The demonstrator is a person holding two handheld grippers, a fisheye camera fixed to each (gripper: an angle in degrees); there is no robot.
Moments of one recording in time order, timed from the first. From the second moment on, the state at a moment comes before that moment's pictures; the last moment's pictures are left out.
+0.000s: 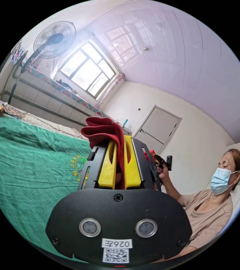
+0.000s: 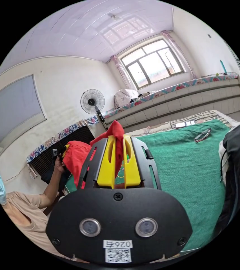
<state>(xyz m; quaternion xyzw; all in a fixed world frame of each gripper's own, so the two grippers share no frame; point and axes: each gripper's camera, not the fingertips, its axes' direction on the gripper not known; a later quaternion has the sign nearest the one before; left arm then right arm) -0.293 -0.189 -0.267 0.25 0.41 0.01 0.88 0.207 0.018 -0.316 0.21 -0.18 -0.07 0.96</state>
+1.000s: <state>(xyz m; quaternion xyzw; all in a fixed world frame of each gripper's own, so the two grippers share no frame) -0.223 -0.179 -0.122 0.04 0.02 -0.09 0.99 0.101 -0.003 -0.136 -0.16 -0.13 -0.23 0.95</state>
